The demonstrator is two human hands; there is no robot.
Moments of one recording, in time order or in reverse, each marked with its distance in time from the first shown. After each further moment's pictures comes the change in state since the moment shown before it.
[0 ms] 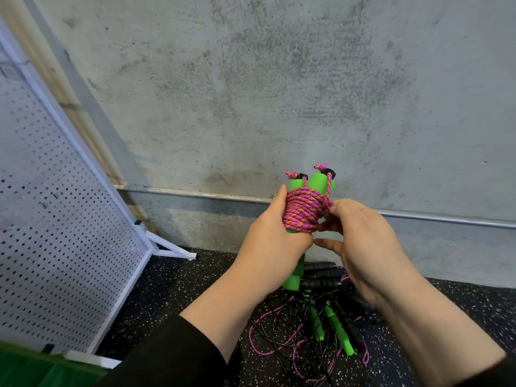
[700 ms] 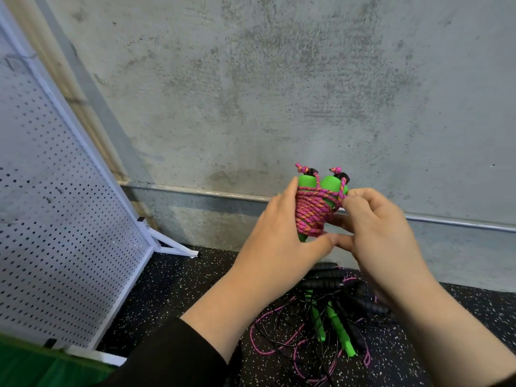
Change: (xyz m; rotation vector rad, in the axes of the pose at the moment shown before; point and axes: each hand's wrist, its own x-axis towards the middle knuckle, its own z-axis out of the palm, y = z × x) left_hand -0.007 -0.002 -0.005 0.193 0.026 0.214; right_hand -0.001 -0.008 -0.005 -0.041 0.015 -0.097
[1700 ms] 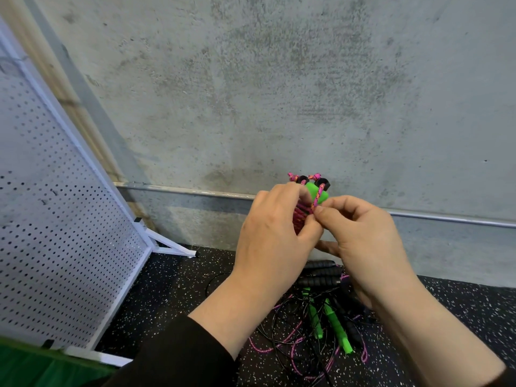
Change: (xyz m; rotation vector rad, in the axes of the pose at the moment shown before) left_hand 0.000 0.011 0.010 0.138 0.318 0.238; right_hand -0.011 0.003 -0.001 -0.040 -0.030 -0.028
